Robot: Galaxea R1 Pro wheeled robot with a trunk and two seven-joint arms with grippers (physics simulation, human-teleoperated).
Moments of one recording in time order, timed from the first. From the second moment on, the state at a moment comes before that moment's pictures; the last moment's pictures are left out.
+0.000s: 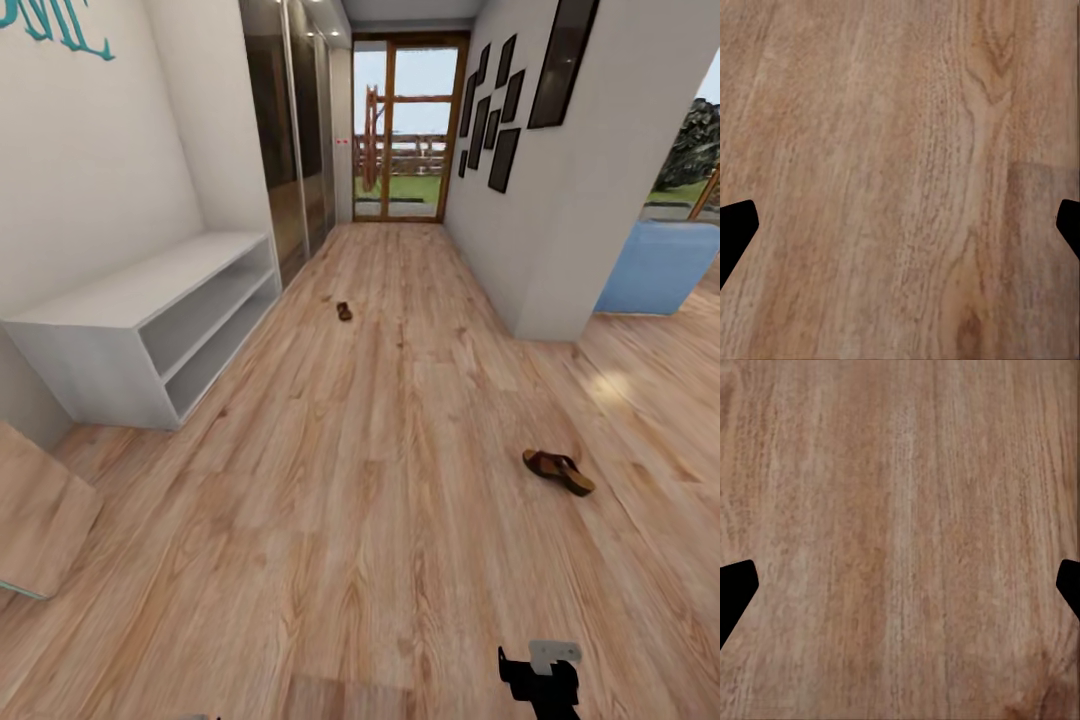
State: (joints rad) left arm -0.20 0.09 0.21 -0.32 -0.02 -0.41 -0.23; right arm -0.49 -0.08 -0.18 -0.03 0.20 -0.46 -0.15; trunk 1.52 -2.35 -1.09
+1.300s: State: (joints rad) left arm -0.20 0.09 0.21 -0.31 -0.01 -0.41 -0.23; right arm -0.49 -0.08 -0.18 -0.03 0.20 -0.46 -0.15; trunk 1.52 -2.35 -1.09
